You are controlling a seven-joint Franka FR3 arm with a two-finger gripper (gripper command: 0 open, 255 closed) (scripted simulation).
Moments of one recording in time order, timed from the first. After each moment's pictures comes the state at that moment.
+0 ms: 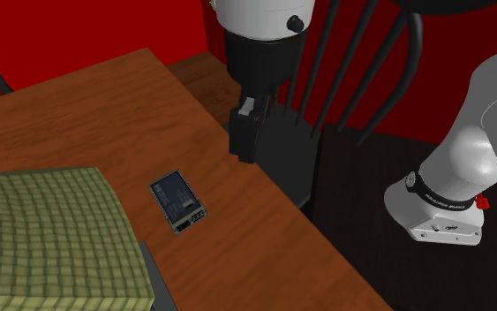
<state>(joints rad) 0.02 -0.44 0.30 -2.39 0.15 1.98 0.23</state>
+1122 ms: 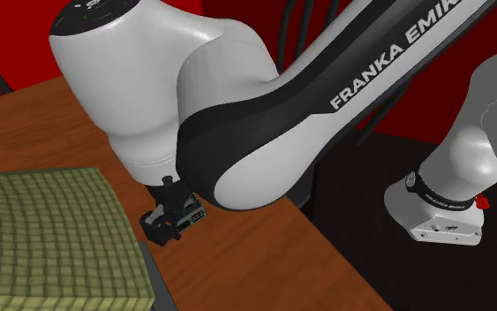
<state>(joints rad) 0.02 0.13 0.44 -2.18 -0.05 2.29 0.63</state>
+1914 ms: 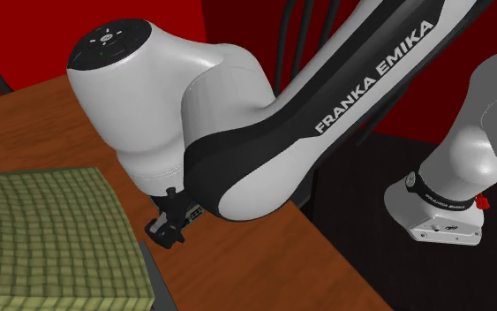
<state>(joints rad) 0.02 0.18 0.43 -2.19 -0.08 2.35 0.65</state>
